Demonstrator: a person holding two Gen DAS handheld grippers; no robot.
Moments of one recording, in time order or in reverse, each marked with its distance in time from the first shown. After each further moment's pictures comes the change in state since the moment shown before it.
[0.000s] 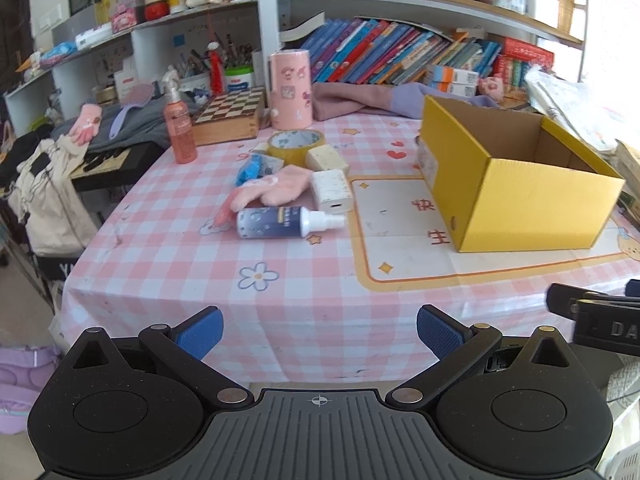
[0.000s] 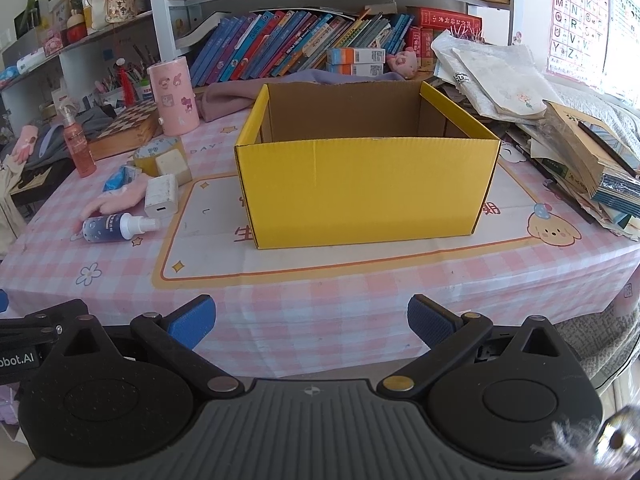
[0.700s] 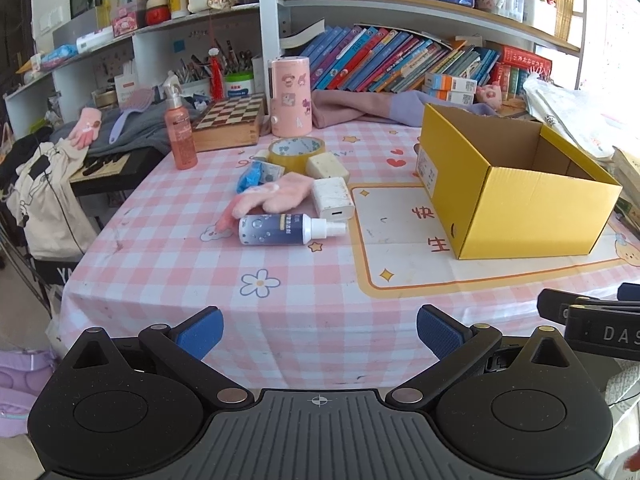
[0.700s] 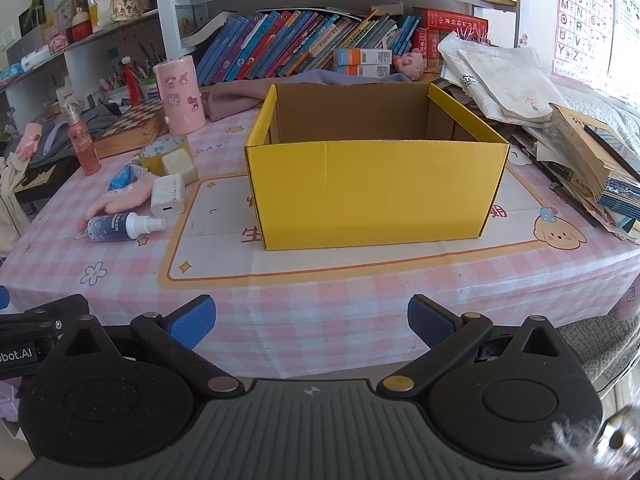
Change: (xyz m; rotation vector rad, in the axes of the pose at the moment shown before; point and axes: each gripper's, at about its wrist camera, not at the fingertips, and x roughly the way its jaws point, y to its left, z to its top) left arm -0.004 0.002 0.001 0.012 -0.029 -0.022; right arm 0.002 0.007 0.001 -0.008 0.005 0.018
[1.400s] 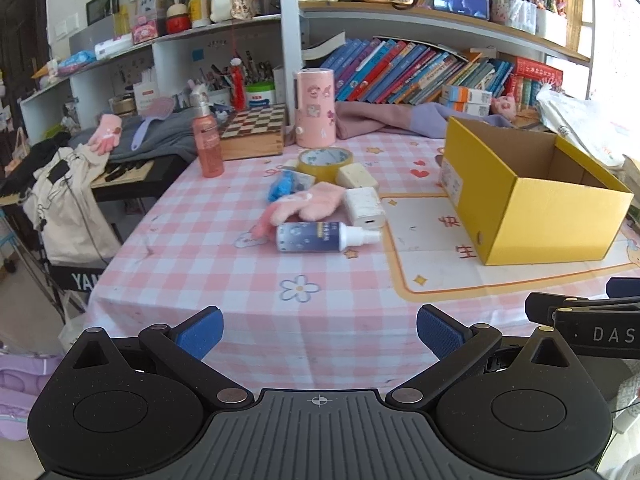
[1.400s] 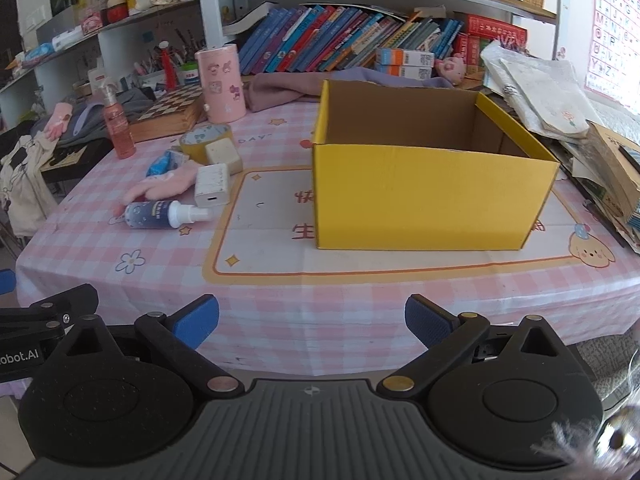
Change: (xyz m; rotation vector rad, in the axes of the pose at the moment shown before) left arm -0.010 0.033 -0.004 -0.019 -0.032 0.040; right arm 0.002 0.039 0.005 -0.079 0.022 0.075
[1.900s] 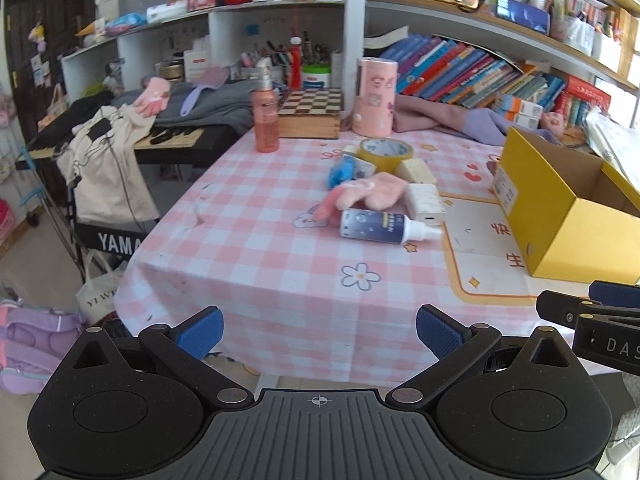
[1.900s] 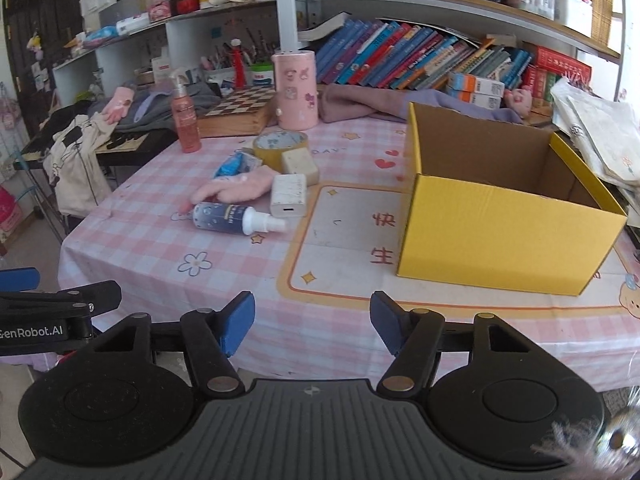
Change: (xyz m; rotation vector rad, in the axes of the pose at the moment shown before) left arm 0.003 0.043 -0.003 -0.122 0.045 0.077; right arm 0.008 0.042 0.011 -0.120 -0.029 0.135
